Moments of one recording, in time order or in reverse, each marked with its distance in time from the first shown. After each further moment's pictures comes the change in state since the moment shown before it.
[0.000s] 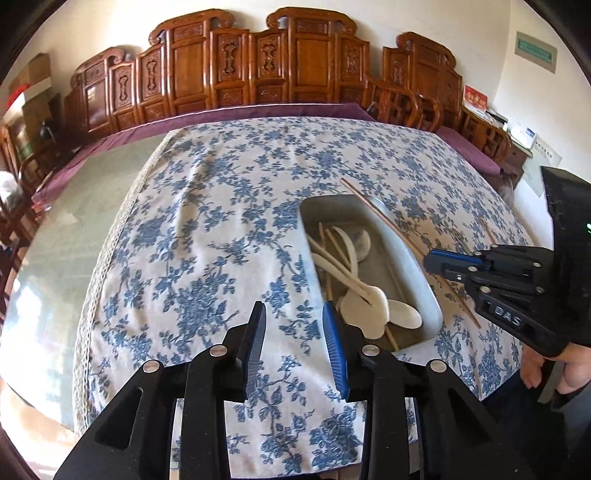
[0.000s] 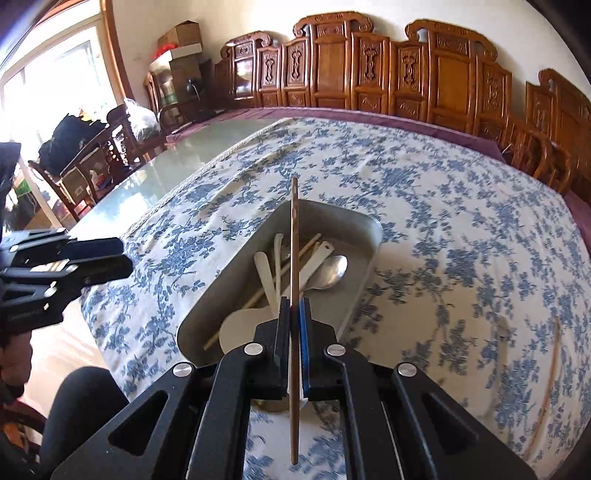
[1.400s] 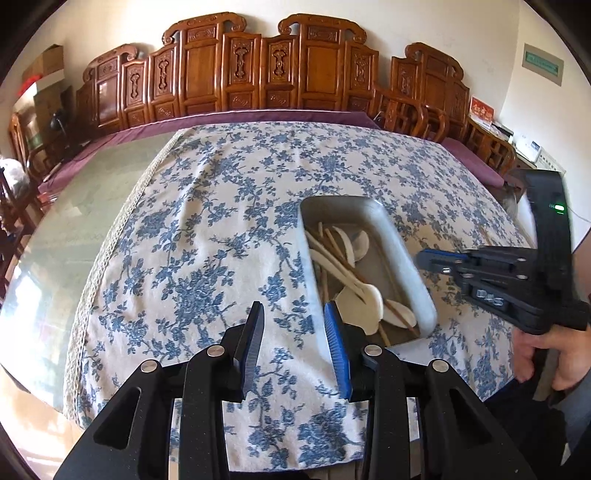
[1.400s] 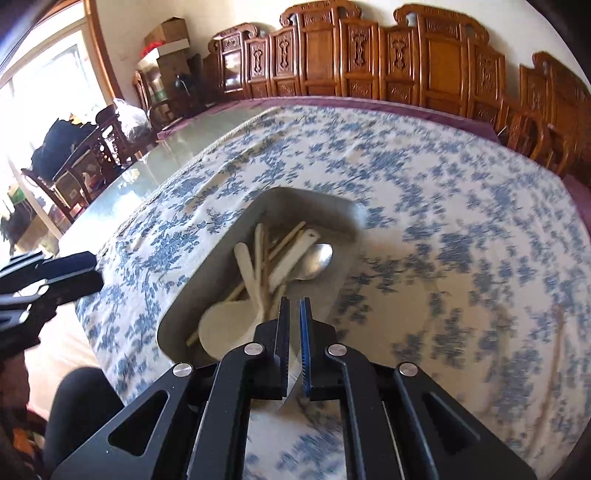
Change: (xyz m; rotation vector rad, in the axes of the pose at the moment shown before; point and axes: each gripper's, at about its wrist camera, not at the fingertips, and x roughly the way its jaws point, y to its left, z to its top) left arm -0.006 -0.012 -0.012 -0.036 -0.033 0.012; right arm -0.006 -0.023 -0.008 0.021 0.023 -0.017
